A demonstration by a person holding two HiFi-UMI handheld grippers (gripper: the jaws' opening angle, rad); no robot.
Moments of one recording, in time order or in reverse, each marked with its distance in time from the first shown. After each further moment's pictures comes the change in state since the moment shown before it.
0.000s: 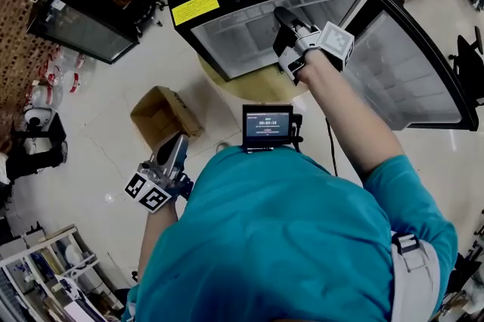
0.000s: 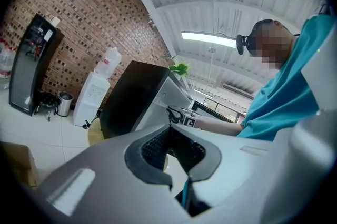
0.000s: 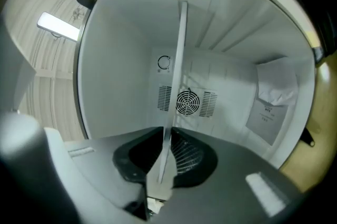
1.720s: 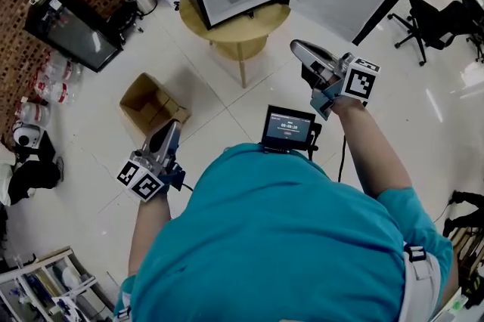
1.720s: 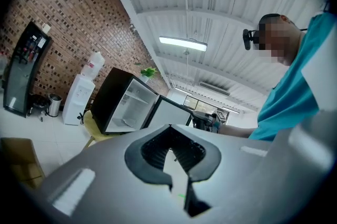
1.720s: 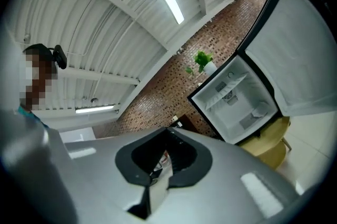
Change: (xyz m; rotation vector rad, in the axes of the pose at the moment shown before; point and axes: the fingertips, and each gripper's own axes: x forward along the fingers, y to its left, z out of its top) left arm -0.178 -0.205 -0.042 0.056 -0.042 -0.117; right arm -0.352 0.198 -0.223 -0.755 0.234 0.309
